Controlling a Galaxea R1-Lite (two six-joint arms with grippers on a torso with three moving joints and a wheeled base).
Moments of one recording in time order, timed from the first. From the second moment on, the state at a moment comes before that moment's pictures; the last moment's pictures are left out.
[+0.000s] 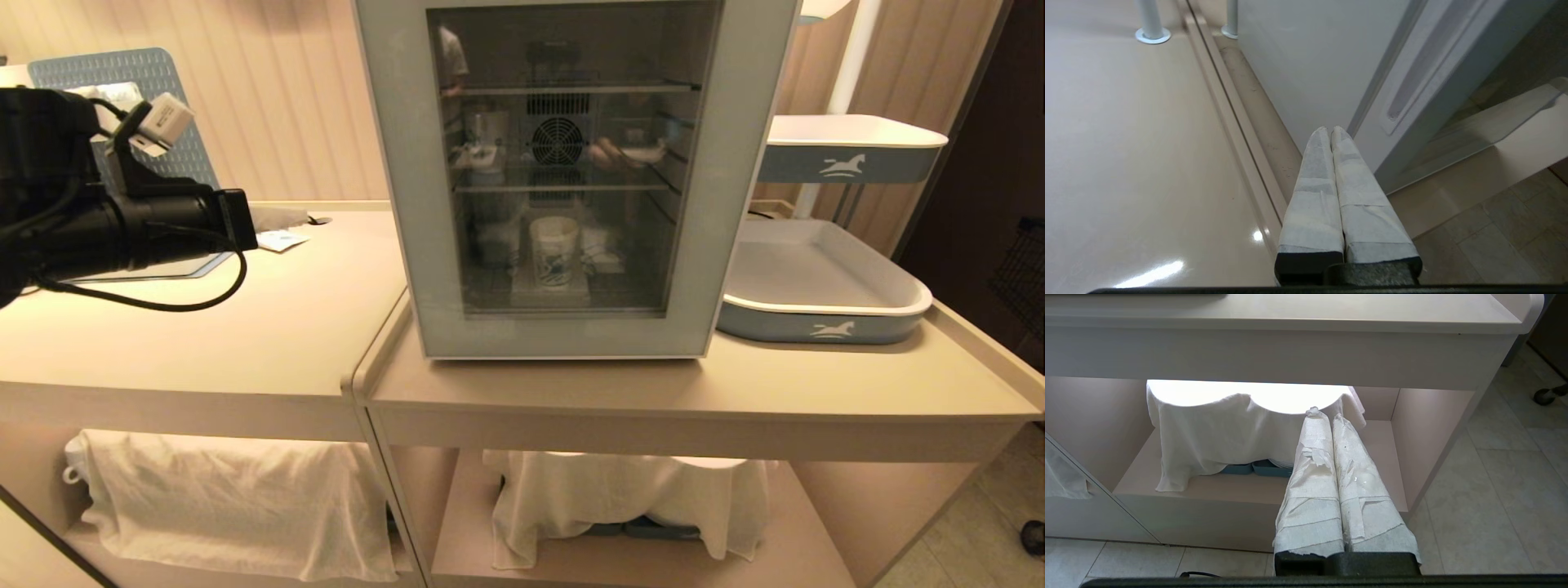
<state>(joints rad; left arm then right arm) 0.08 1.69 -1.30 -0.20 -0.62 -0.06 0.00 0.00 -0.06 0.15 0.00 -0.04</state>
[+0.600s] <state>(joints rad) 0.04 1.73 -1.31 -0.25 -0.70 -0.16 0.00 0.00 -0.06 0.15 0.00 -0.04</state>
